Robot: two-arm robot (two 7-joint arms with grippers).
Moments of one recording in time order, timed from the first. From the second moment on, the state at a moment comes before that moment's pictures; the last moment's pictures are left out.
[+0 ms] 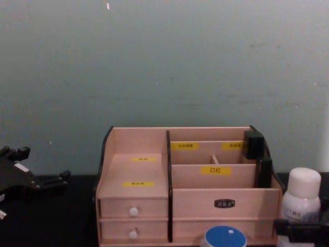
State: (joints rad) left arm -0.20 0.60 0.45 -1.41 -0.25 -0.12 0.03; right arm 0.12 0.58 -0.34 -1.60 0.39 0.25 0.40
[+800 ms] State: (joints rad) left arm -0.20 0.60 0.45 -1.41 -0.25 -0.12 0.03; right arm 0.11 0.58 -0.34 -1.60 0.39 0.25 0.40
